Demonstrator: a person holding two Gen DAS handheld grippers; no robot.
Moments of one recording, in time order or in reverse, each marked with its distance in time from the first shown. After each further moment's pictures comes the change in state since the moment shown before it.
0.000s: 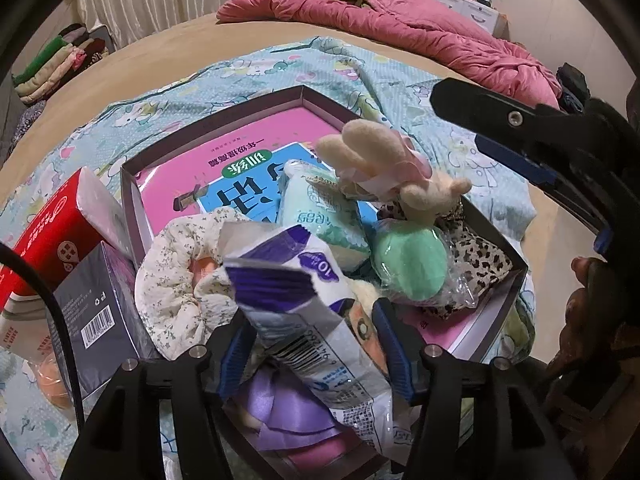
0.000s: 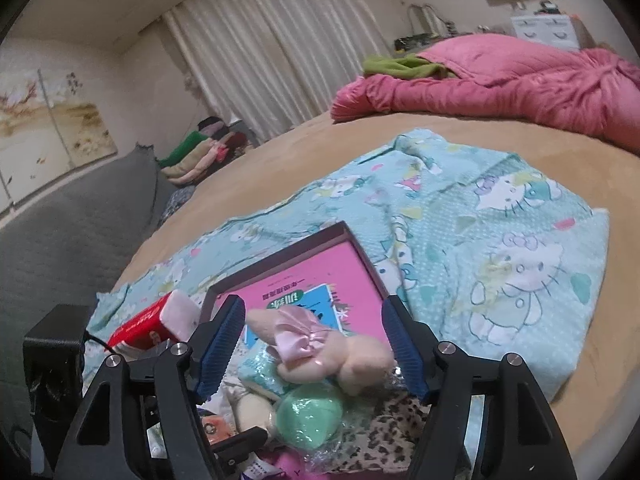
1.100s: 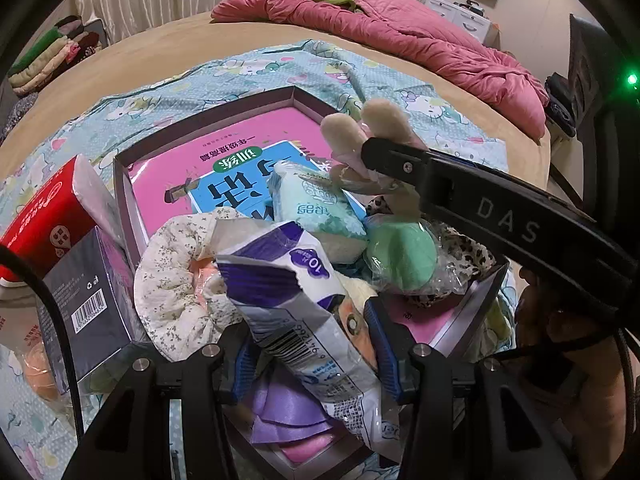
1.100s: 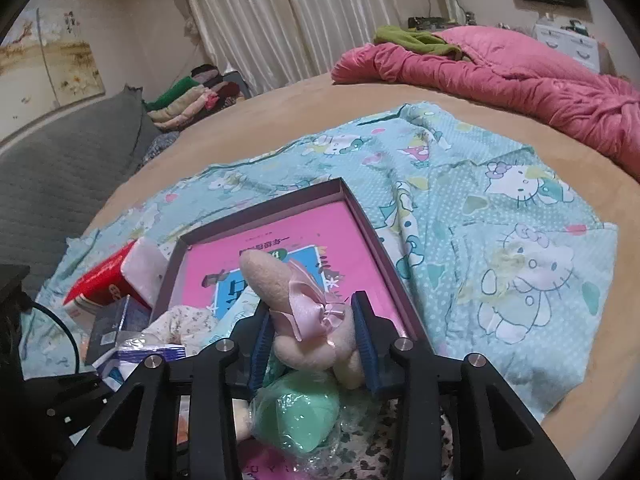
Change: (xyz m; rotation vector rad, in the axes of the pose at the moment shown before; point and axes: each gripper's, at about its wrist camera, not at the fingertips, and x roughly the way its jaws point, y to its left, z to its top) left arm -0.006 0.005 -0.008 -0.019 -0.018 -0.072; right arm 0.043 0.018 -0.010 -0.136 0.151 -0.071
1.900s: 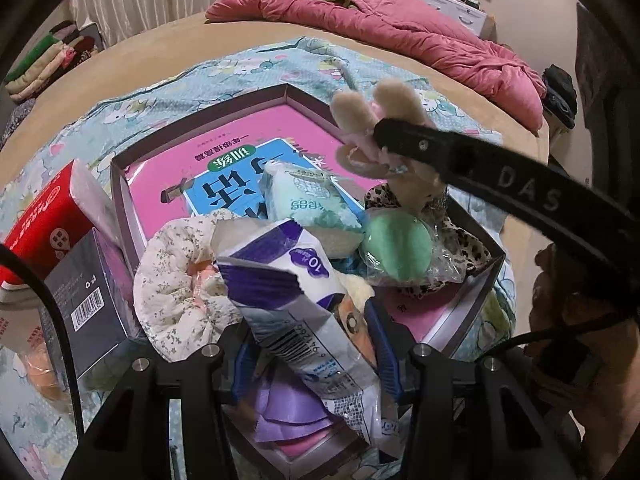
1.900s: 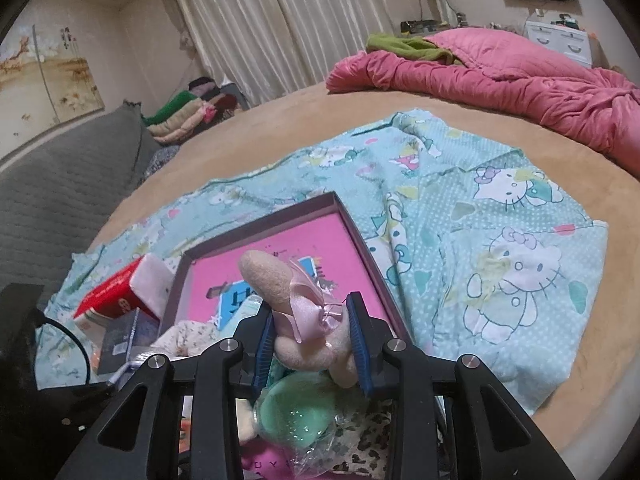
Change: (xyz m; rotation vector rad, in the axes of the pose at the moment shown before) left arm -0.001 -0.005 -0.001 0.020 0.012 0.006; right arm -0.012 -0.006 0.003 0.014 -0.020 -0.015
